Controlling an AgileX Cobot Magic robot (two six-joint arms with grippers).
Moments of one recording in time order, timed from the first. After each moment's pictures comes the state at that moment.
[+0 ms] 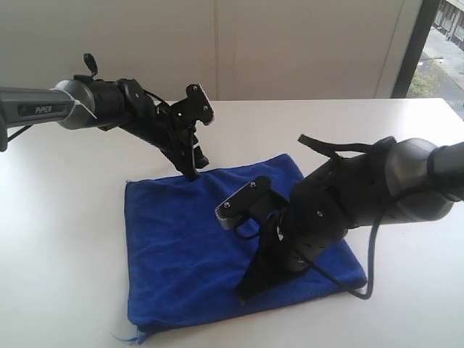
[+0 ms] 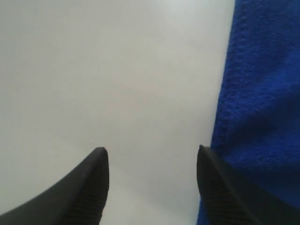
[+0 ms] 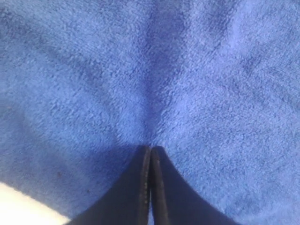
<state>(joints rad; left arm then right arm) -0.43 2.30 -1.78 -0.56 0.47 1.28 0.54 1.80 -0.92 -0.07 0.41 -0.04</state>
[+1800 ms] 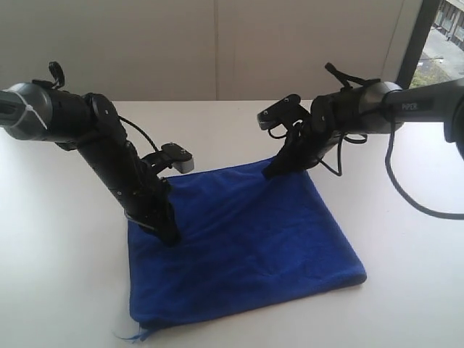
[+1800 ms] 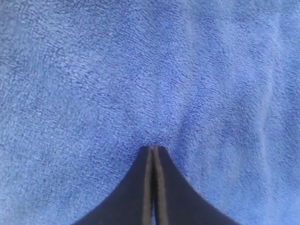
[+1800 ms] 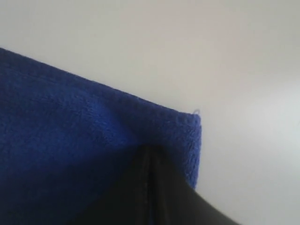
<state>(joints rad) -0.43 2.08 -1.38 -0.55 0.92 0.96 0.17 2.26 -1.58 -0.06 0.40 -0.29</state>
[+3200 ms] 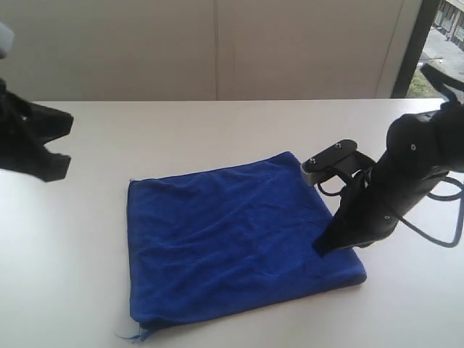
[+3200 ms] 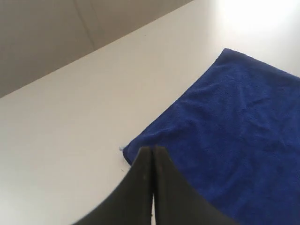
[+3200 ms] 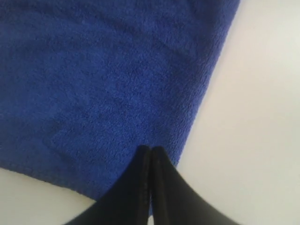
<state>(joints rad) -0.43 0.99 -0.74 -0.30 0.30 0.49 0.19 1.70 -0.92 0.04 0.58 -0.31</state>
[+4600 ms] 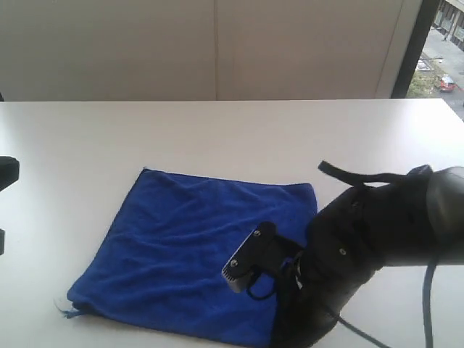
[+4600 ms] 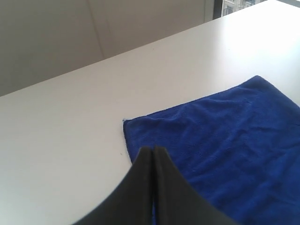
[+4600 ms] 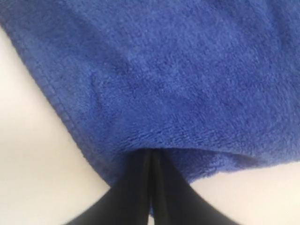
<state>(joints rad) -0.43 0.65 -0.43 -0.34 0.19 0.44 0.62 1.71 -0.77 0.02 0.56 -0.19</state>
